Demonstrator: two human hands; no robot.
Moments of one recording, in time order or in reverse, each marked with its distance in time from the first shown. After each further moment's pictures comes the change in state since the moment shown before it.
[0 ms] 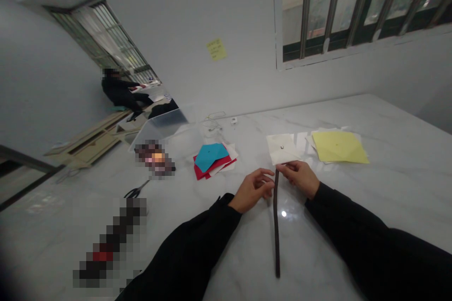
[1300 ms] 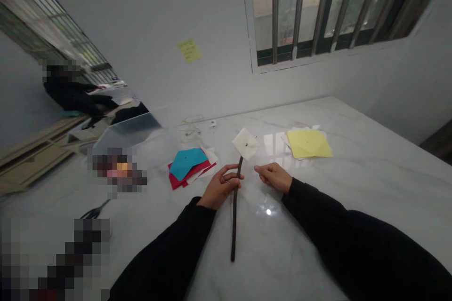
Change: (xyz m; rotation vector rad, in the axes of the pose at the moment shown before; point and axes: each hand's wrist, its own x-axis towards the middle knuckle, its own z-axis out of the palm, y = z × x) left_hand 0.005 0.010 -0.035 -0.246 0.061 -0.056; right_hand 0.007 0.002 -0.002 -0.031 -0.222 -0.008
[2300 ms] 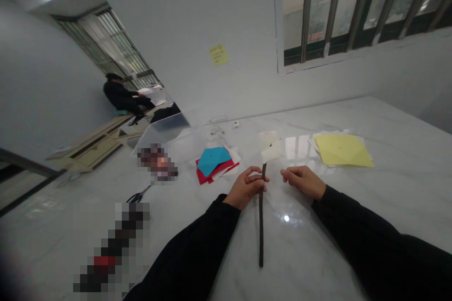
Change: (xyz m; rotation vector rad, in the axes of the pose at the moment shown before) left_hand -0.004 -0.007 0.004 -0.141 0.013 -0.030; right_hand -0.007 -0.006 -0.003 -0.174 0.019 0.001
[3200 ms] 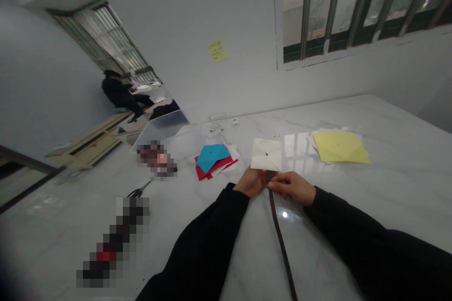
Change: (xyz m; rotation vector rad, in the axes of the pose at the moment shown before) left_hand 0.043 -0.016 0.024 -0.273 0.007 -0.040; right_hand -0.012 -0.003 0.026 0.196 -0.249 0.043
